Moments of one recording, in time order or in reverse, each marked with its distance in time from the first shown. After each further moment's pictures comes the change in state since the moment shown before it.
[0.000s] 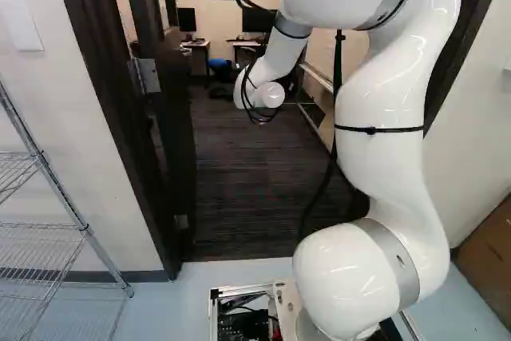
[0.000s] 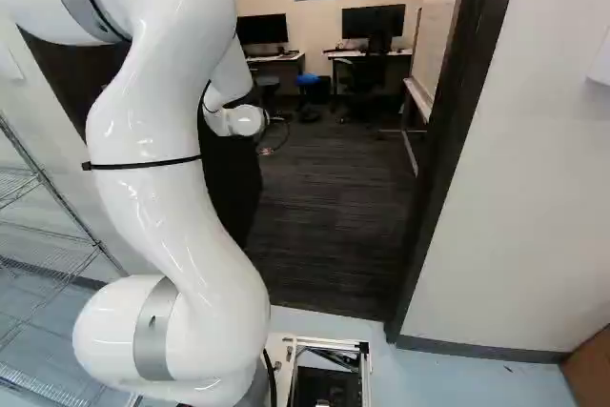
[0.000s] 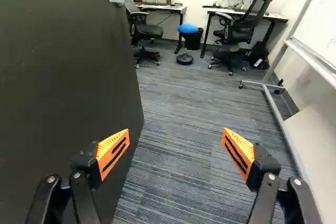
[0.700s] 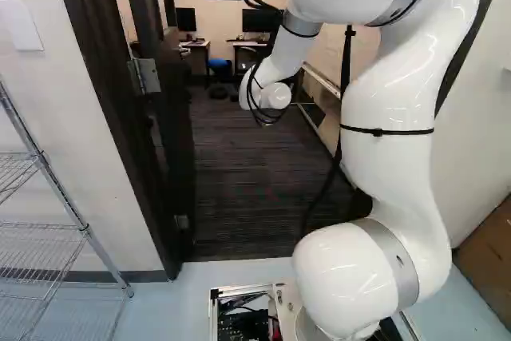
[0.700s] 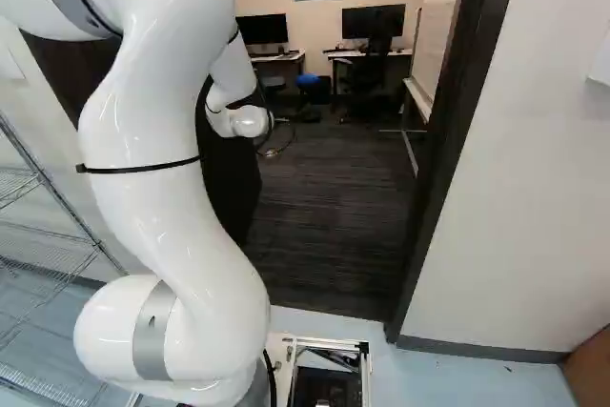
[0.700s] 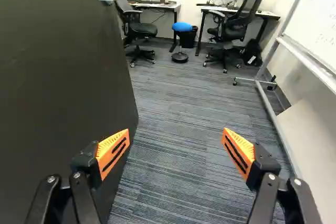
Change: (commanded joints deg) arm -1.4 2.3 2.9 0.1 0.3 0.0
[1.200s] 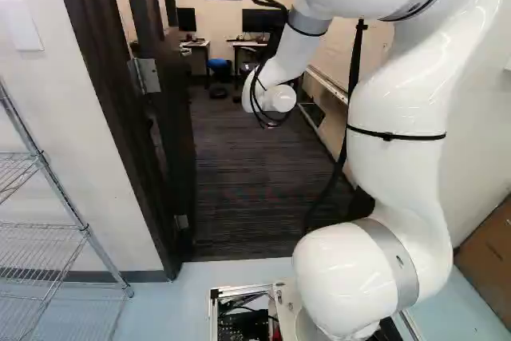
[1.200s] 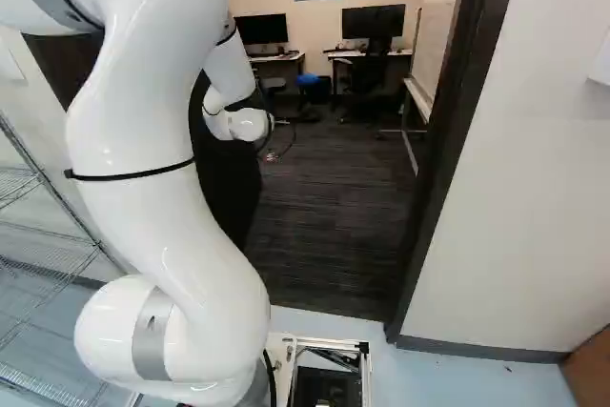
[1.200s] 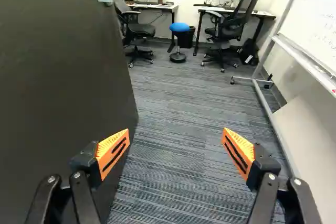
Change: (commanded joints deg) arm -0.7 3.9 5.0 0.3 1.3 0.0
